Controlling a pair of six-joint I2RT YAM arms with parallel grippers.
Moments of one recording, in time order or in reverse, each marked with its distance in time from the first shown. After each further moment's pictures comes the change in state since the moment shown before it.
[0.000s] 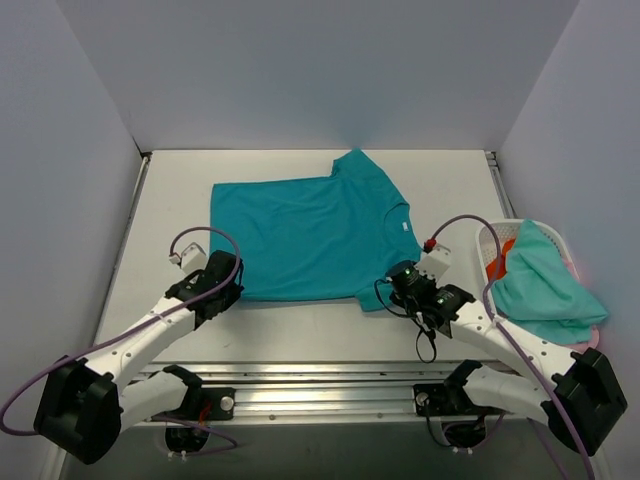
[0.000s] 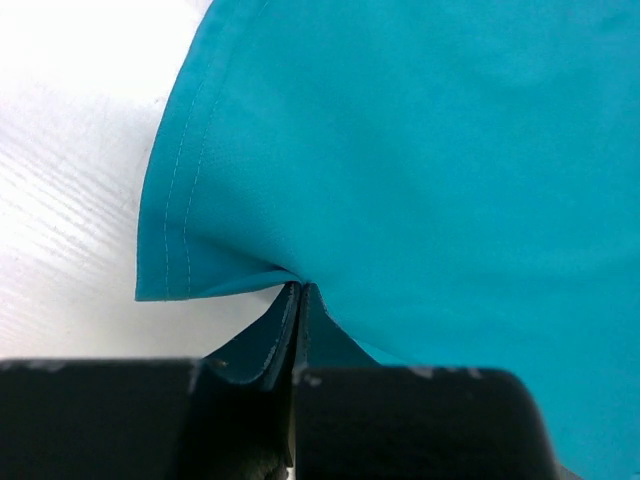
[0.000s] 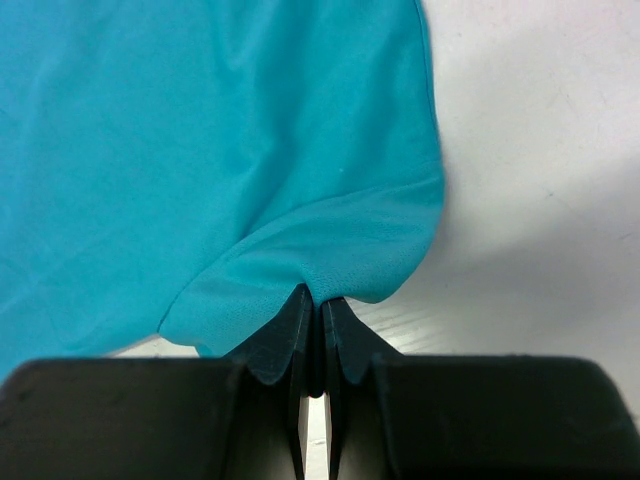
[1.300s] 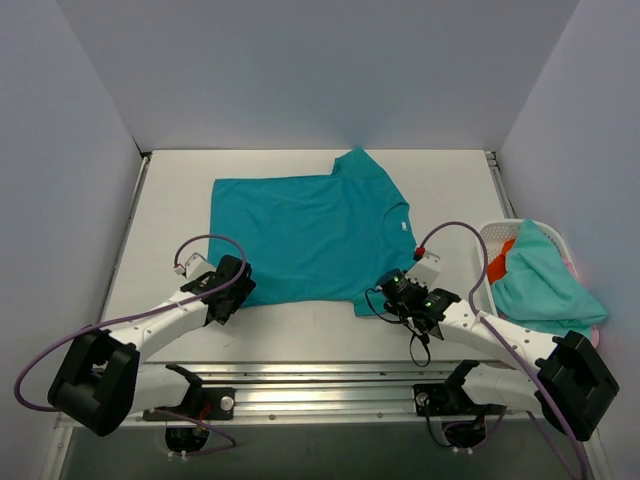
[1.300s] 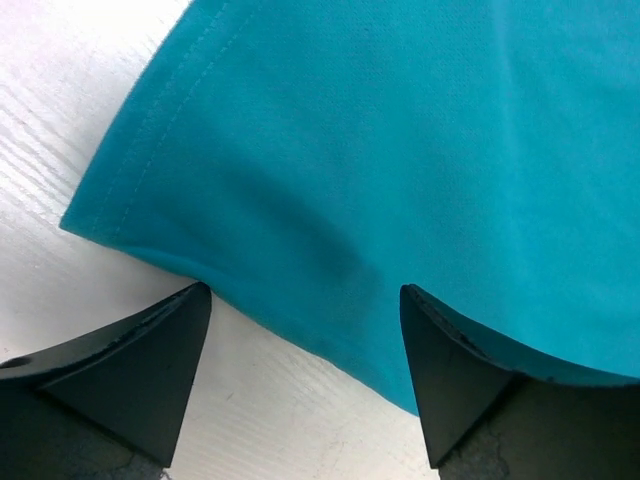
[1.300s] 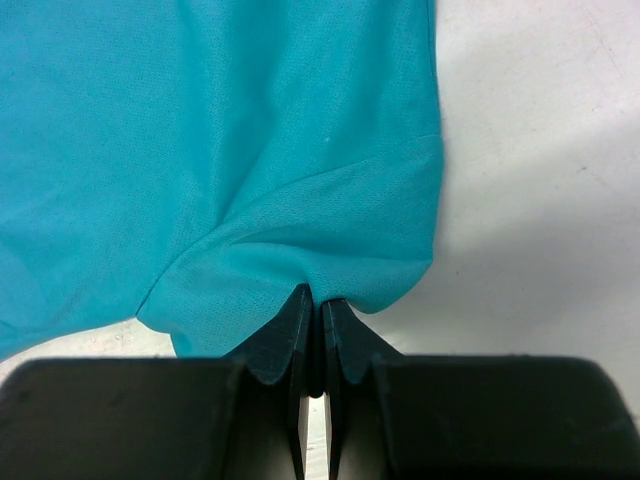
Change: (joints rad) left arm -0.002 0.147 -0.033 0.114 0.002 -0.147; right arm 0.053 0.096 -0.034 0.057 0.009 0.033
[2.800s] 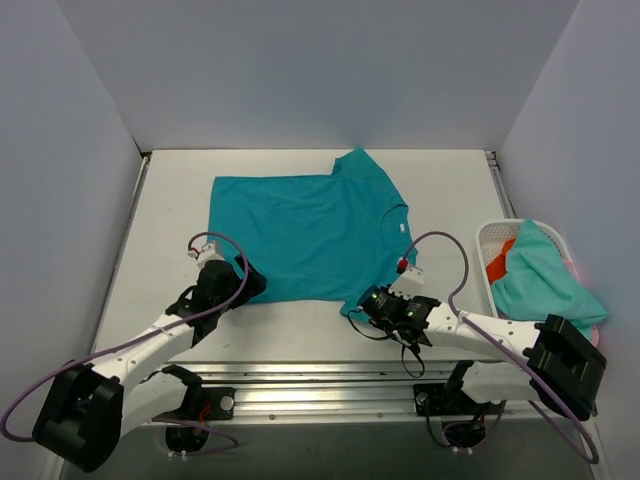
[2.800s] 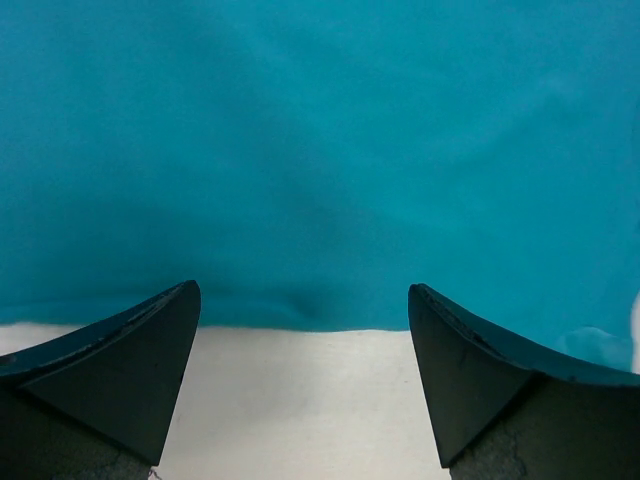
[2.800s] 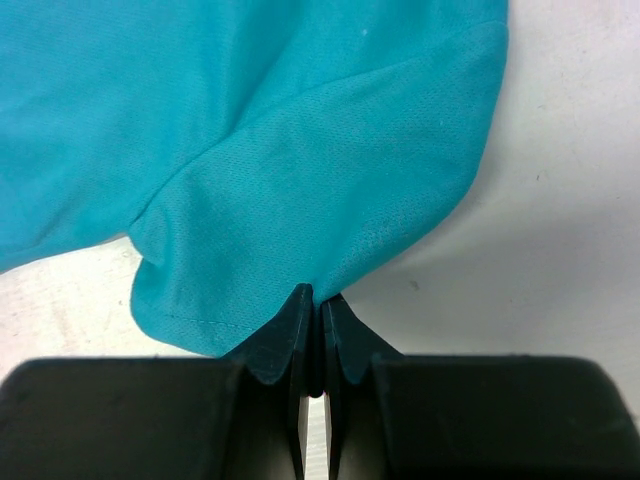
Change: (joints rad) left arm 0.030 -0.184 -0.111 0.264 0.232 0.452; right arm 0.194 0.100 0.018 -0.051 0.008 0.185
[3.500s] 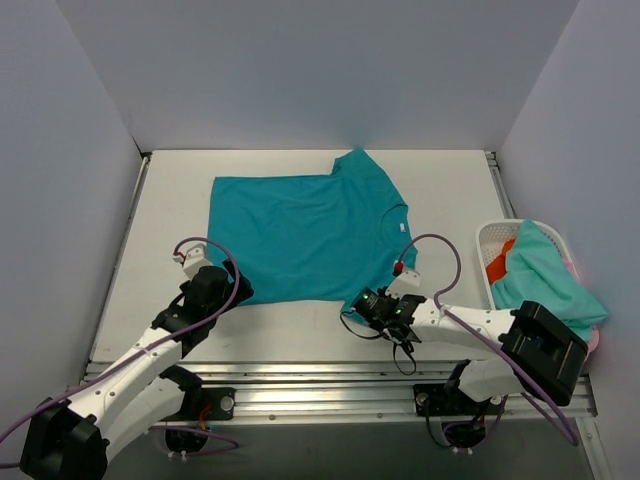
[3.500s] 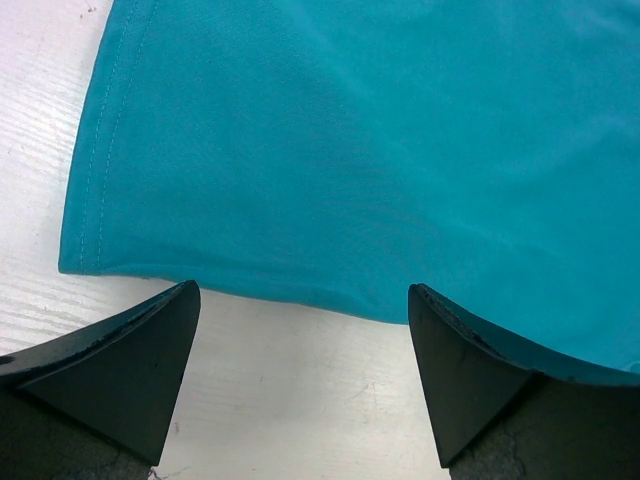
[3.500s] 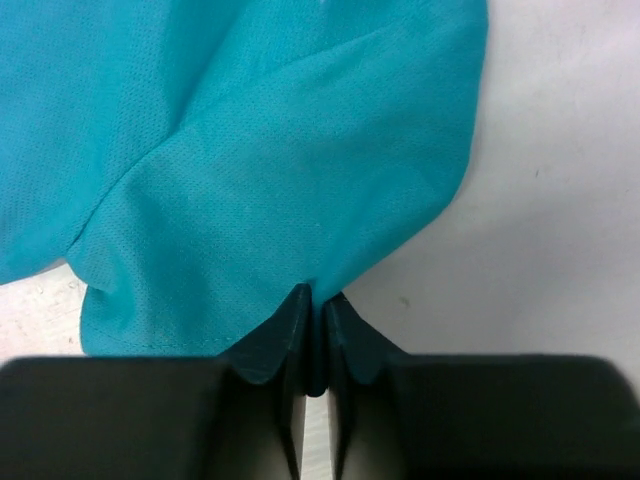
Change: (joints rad) left arm -0.023 -0.202 -0.024 -0.129 -0.162 0.043; right arm 0.000 0.120 0.013 0.022 0.027 0.039
